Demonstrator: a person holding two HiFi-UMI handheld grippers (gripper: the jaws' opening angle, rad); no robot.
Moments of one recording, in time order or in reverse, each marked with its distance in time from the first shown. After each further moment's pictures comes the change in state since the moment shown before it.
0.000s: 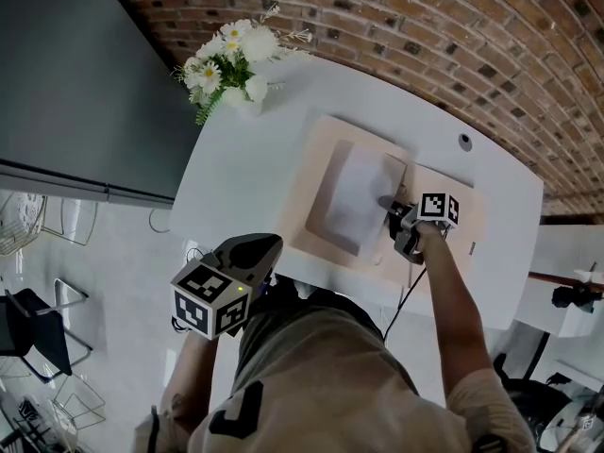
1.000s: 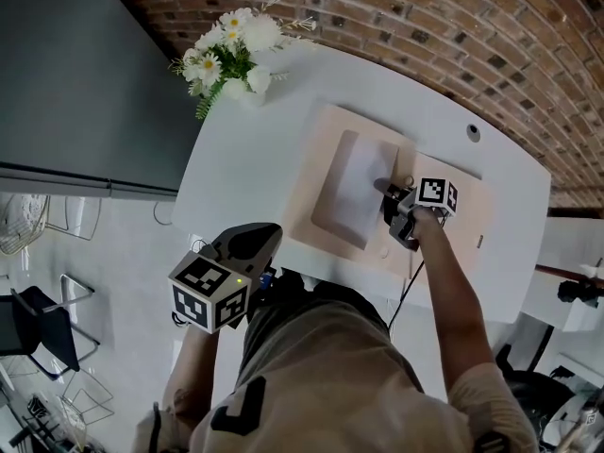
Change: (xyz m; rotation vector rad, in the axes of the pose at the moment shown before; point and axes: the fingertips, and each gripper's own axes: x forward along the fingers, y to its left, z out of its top) left arm -0.002 0.014 0.005 -0.001 0.001 0.021; right arm 0.028 0.019 0.009 0.022 -0.047 0.051
